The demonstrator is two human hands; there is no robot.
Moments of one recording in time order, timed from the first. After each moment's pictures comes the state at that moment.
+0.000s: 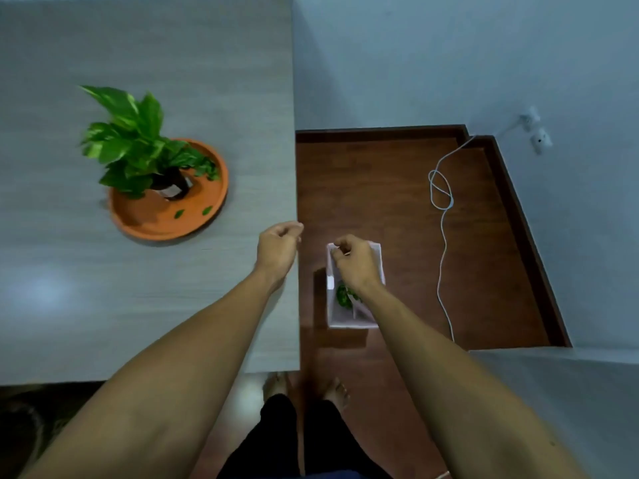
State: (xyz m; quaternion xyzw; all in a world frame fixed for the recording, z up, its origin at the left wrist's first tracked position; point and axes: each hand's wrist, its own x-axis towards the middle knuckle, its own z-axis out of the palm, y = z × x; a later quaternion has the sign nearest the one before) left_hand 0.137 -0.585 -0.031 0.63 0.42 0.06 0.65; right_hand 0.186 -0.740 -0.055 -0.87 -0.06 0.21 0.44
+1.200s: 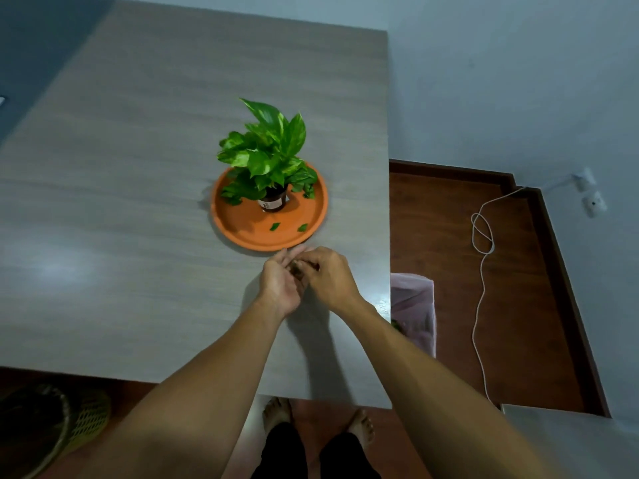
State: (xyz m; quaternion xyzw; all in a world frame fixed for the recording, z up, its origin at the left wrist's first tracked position) left_hand 0.036 -0.418 -0.025 0.21 0.46 0.07 0.86; right_hand 0.092 -0.515 -0.008 -0.83 -0.31 0.22 0.41
